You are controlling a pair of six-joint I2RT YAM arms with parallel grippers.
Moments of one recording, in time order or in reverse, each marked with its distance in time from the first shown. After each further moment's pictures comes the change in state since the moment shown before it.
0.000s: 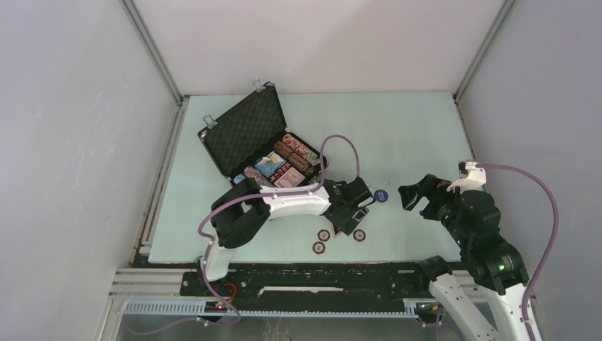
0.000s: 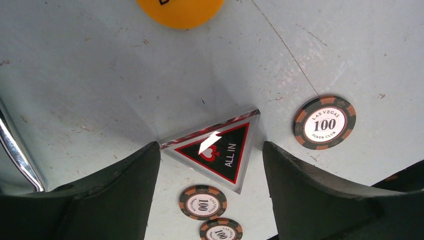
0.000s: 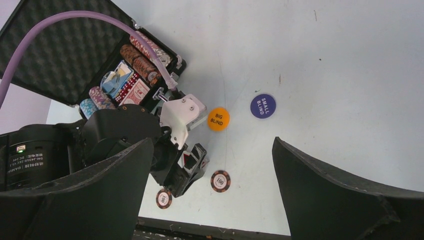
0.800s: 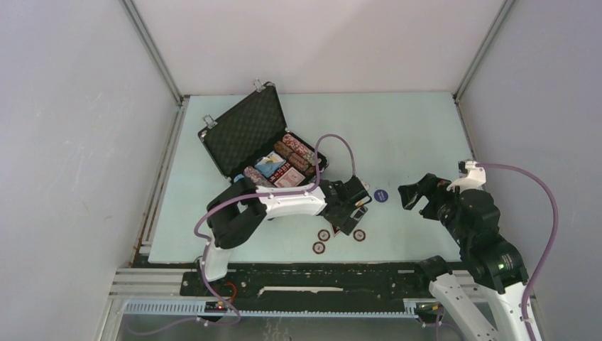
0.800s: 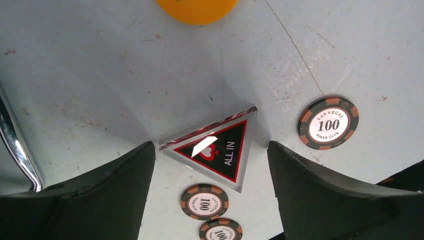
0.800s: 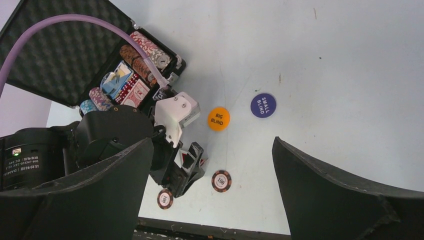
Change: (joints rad) left arm 0.013 -0.032 -0.050 0.046 0.005 -0.035; right arm 0.000 0.007 0.002 0.000 0.005 0.008
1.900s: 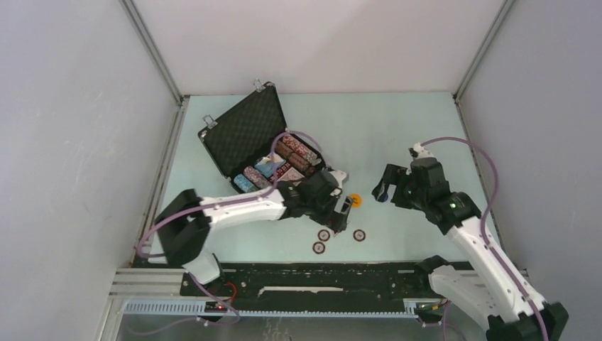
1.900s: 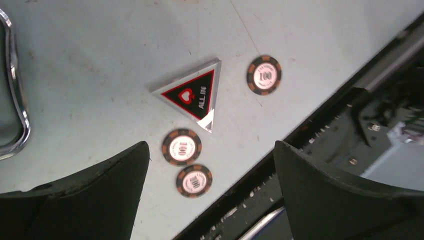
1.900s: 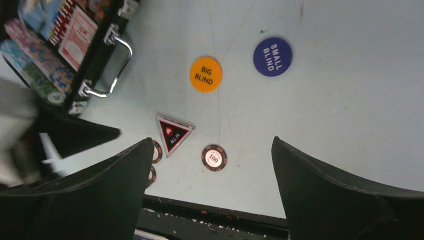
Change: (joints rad) left arm 0.092 -0.444 -0.348 0.208 0.193 -0.124; right arm 0.059 0.450 -0.080 0.111 -0.112 0.018
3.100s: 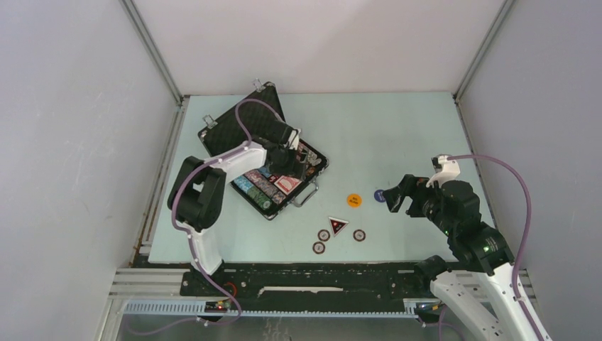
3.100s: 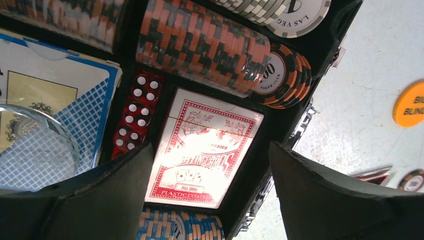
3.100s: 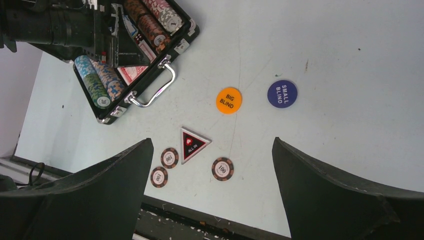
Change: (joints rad) left arm 0.532 0.325 0.252 -0.123 0.096 0.278; right arm 0.030 -0.369 0.010 -0.034 0.033 -0.085
